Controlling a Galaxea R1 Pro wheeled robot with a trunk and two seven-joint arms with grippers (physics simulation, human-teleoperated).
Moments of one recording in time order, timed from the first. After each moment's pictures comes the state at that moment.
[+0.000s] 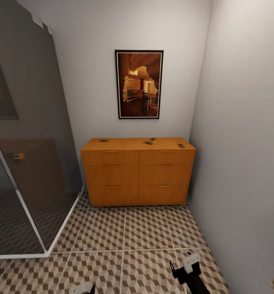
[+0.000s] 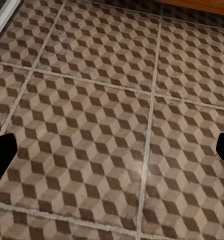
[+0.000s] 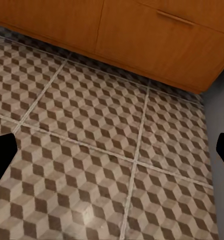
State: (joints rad) left arm -0.23 -0.04 -0.03 -0.34 0.21 -0.40 0.08; right arm -0.37 0.00 0.01 -0.29 0.35 -0.51 -0.03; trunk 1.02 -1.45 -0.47
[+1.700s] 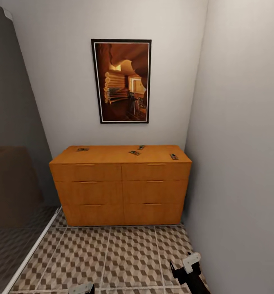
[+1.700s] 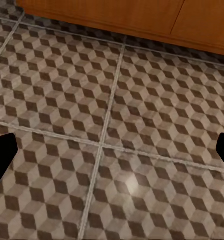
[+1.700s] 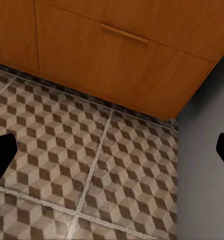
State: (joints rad) left arm -0.23 -0.04 -0.03 -0.34 0.21 -0.40 0.08; right arm -0.37 0.00 0.01 -0.29 0.35 -0.51 -0.03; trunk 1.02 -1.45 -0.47
